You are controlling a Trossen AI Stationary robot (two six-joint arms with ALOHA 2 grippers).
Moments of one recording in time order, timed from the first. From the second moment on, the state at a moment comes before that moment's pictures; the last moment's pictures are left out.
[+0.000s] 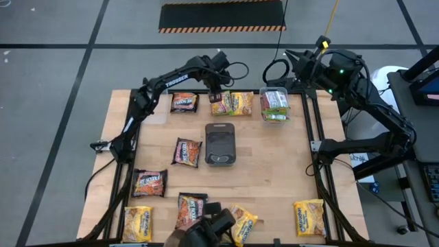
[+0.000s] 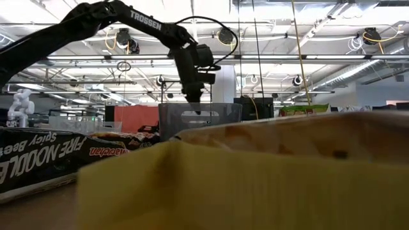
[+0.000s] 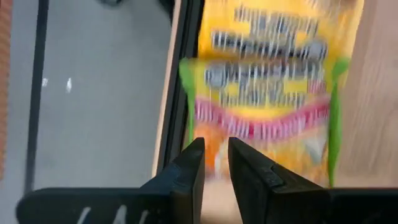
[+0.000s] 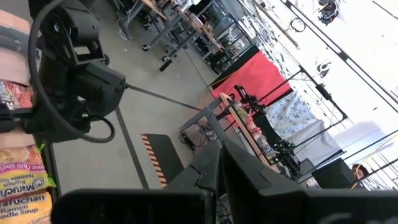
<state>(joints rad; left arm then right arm) 0.64 2.30 2.20 -1.06 0.02 0.52 -0.50 1.05 1.46 -0.50 0.36 -0.80</state>
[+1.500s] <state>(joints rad) 0.73 2.45 2.20 -1.05 0.21 0.49 -0.50 1.05 1.46 -0.51 0.36 -0.80</state>
